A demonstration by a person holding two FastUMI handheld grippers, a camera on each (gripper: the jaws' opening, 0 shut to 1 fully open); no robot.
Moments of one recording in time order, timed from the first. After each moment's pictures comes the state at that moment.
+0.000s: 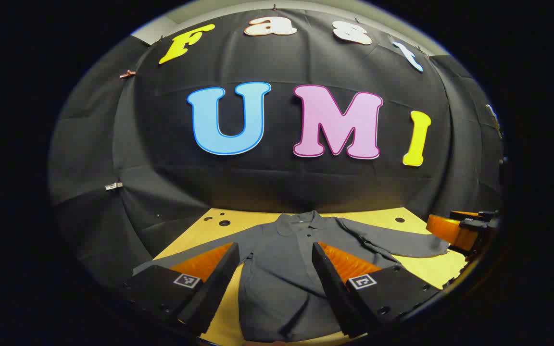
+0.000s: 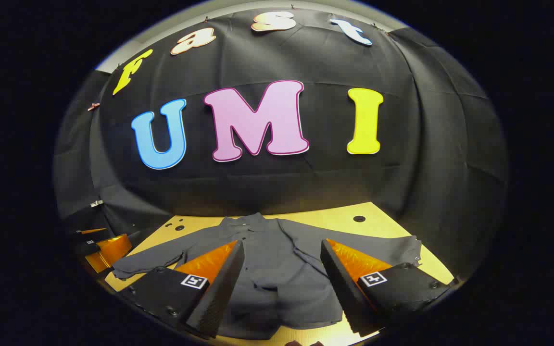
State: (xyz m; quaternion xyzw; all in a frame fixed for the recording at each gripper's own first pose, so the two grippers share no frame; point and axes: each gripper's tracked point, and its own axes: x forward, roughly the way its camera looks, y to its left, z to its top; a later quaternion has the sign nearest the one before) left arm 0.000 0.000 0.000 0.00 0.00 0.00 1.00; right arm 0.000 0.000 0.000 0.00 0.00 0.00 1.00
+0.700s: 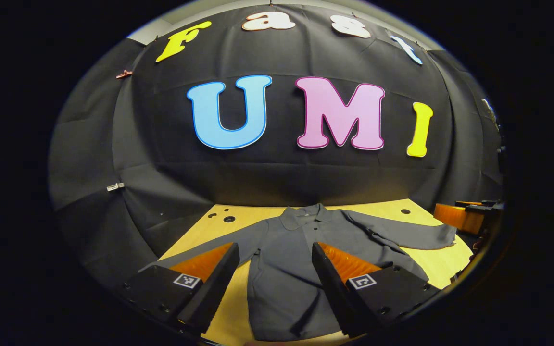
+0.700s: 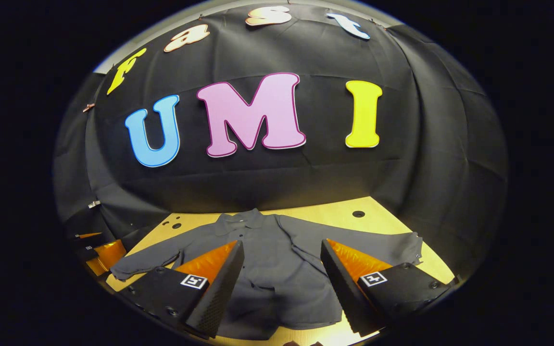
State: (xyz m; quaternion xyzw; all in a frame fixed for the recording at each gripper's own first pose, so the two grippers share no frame) left arm 0.003 0.018 -0.011 0.01 0.02 0.02 1.00; right arm 0.017 -0.004 -0.004 0.01 0.02 0.00 1.00
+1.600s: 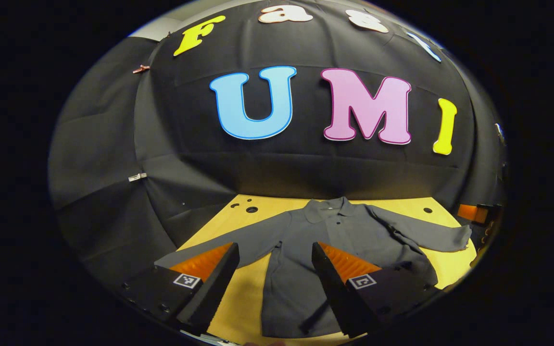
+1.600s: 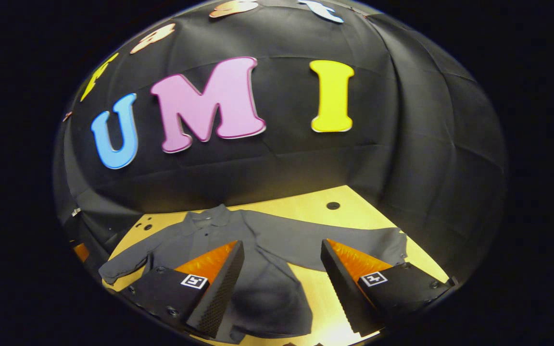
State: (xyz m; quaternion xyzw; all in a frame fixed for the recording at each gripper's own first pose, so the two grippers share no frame) left arm 0.004 0.049 -0.021 0.00 0.05 0.10 0.99; right arm 0.072 -0.114 -0.026 0.04 0.06 -0.09 0.99
